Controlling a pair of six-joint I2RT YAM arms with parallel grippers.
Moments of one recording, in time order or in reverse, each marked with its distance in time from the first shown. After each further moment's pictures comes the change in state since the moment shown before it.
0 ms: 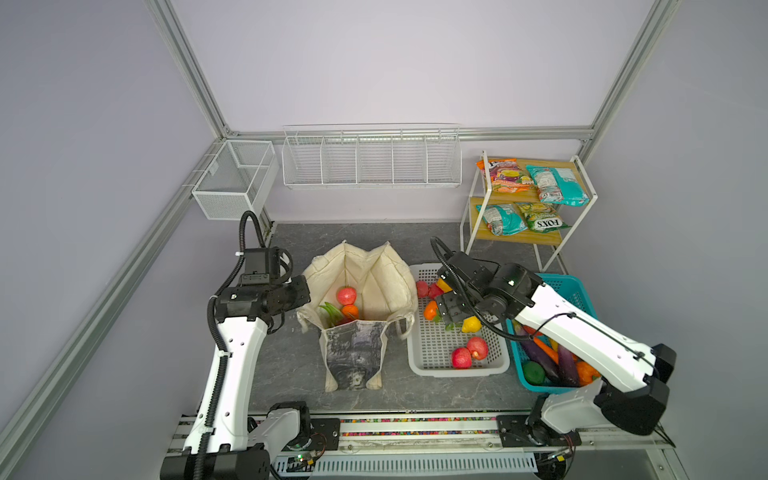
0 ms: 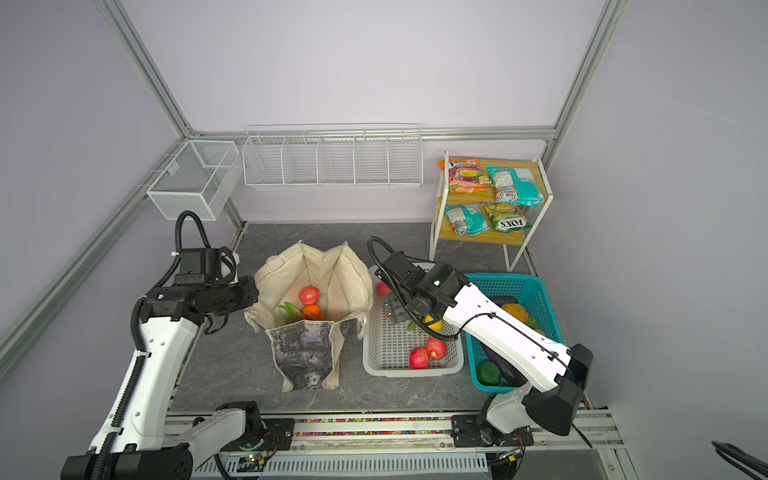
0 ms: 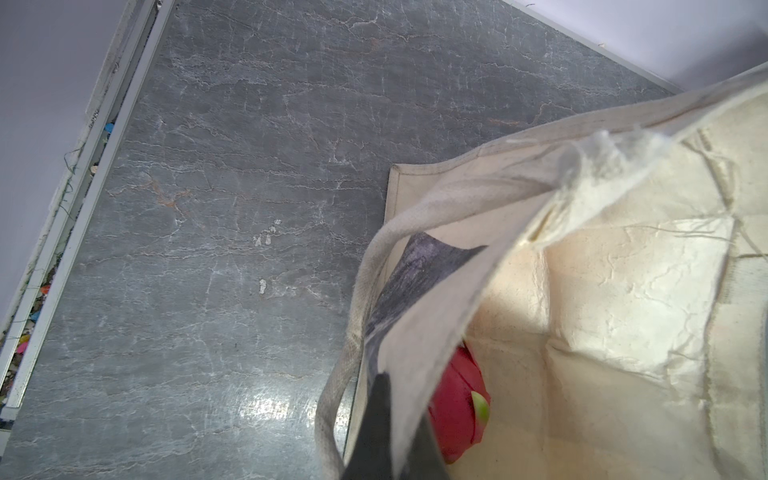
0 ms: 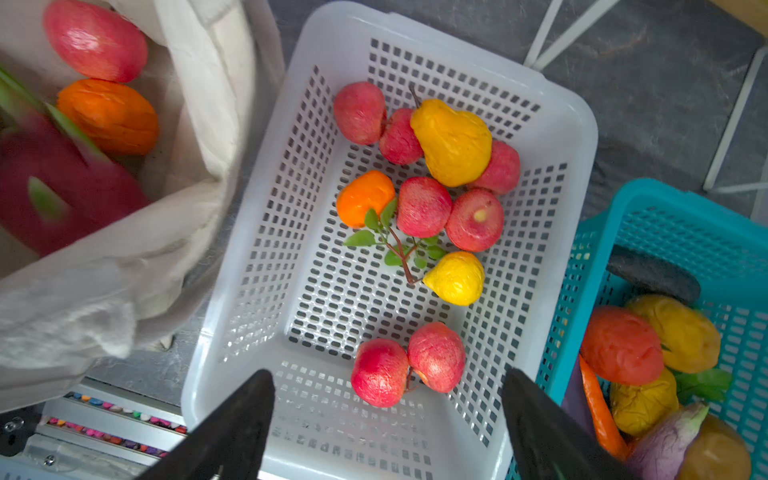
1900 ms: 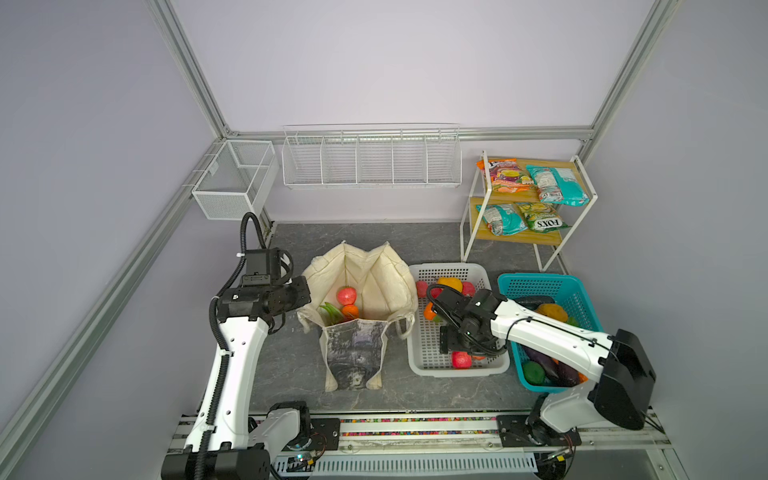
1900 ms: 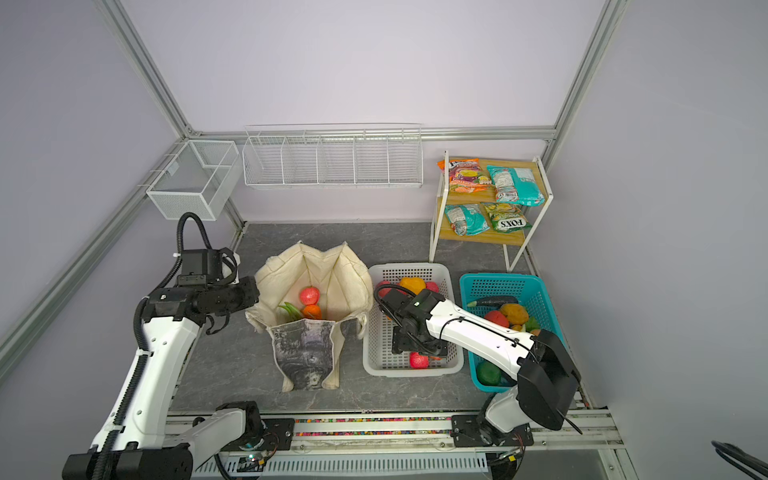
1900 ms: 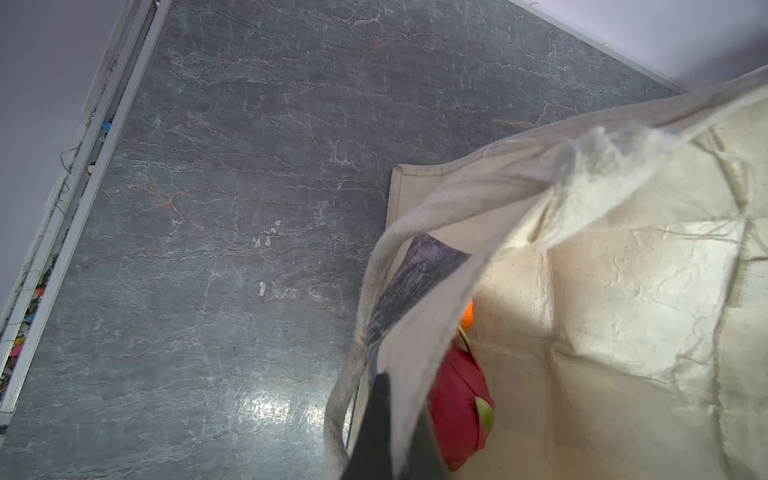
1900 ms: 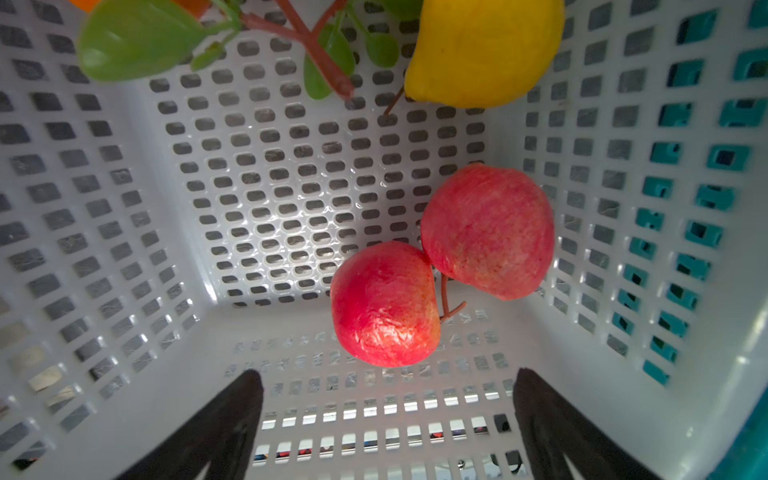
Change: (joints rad) left arm 0.003 0.000 -0.025 0.025 0.000 0.000; right arm -0.013 0.069 -0.381 0.077 -0.223 0.482
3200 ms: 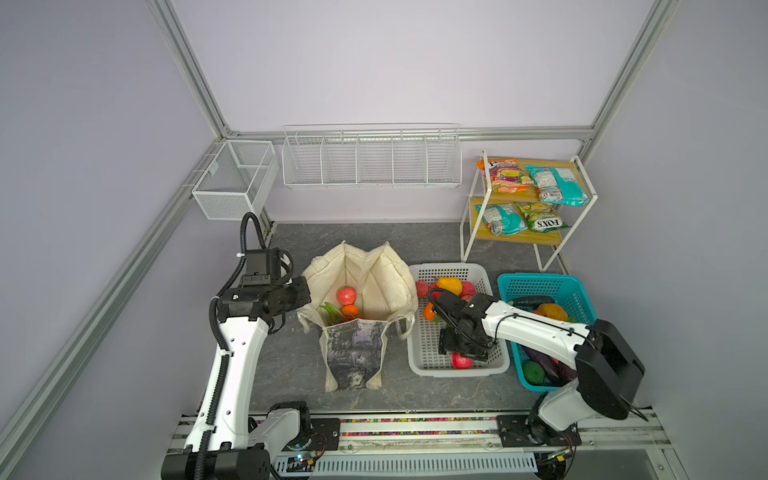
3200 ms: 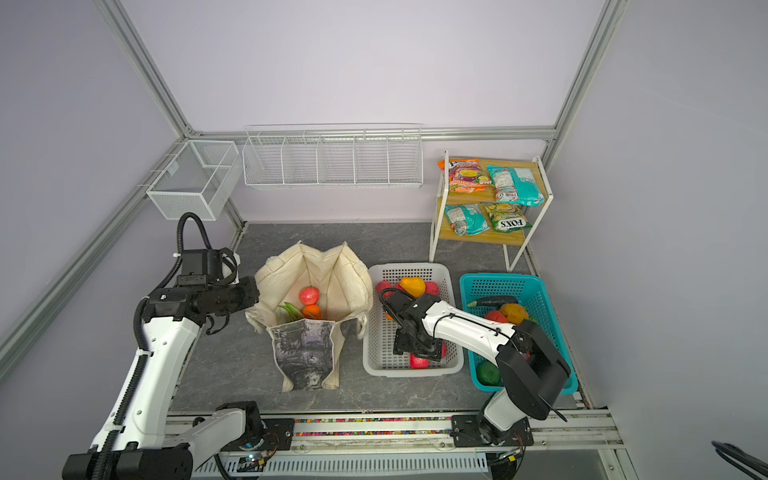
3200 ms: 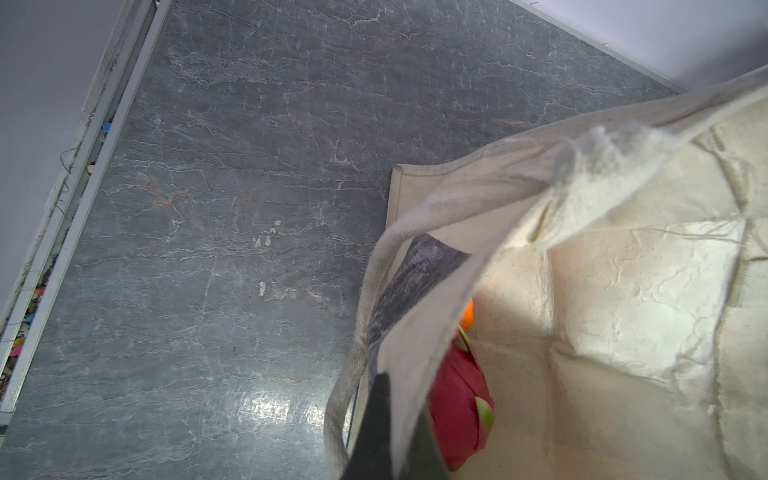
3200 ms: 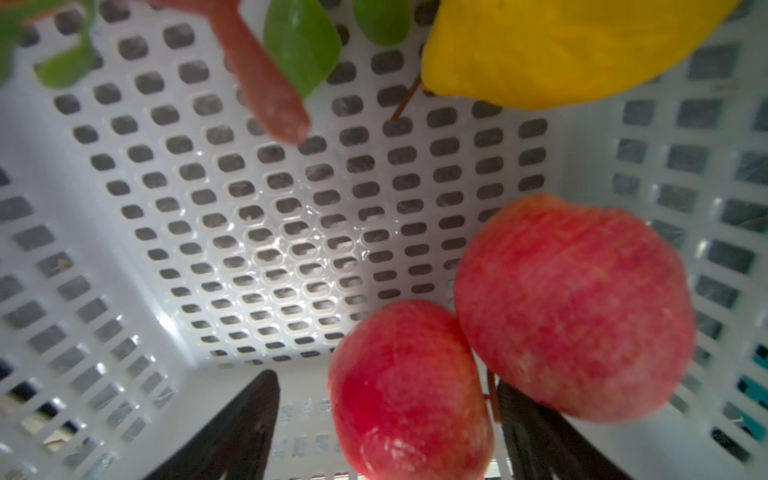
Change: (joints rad) left arm 0.000 0.000 0.000 0.000 0.000 0.000; right arm -0.063 0.080 -0.107 0.179 -0.085 0.003
